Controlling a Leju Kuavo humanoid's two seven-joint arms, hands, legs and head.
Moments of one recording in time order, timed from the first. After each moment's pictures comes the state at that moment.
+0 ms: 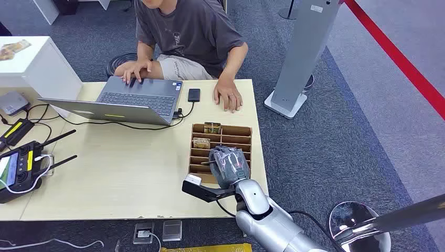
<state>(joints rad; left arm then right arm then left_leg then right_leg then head) -0.12 0.08 -1.11 -0.21 1.25 0.40 -0.22 -0.47 0.08 0.84 -0.89 1.05 -0.38 0.22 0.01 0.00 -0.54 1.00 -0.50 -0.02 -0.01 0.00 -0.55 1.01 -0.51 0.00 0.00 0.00</state>
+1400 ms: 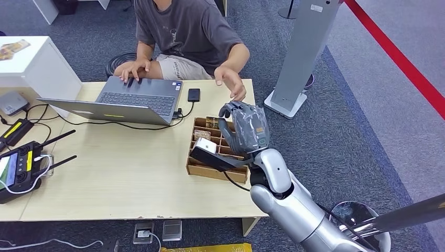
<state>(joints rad) -0.12 0.08 -1.11 -0.21 1.26 0.40 -0.24 -0.54 -0.03 0.72 -1.32 1.06 -0.37 0.23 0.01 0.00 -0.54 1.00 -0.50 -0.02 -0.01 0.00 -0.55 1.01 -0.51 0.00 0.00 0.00</state>
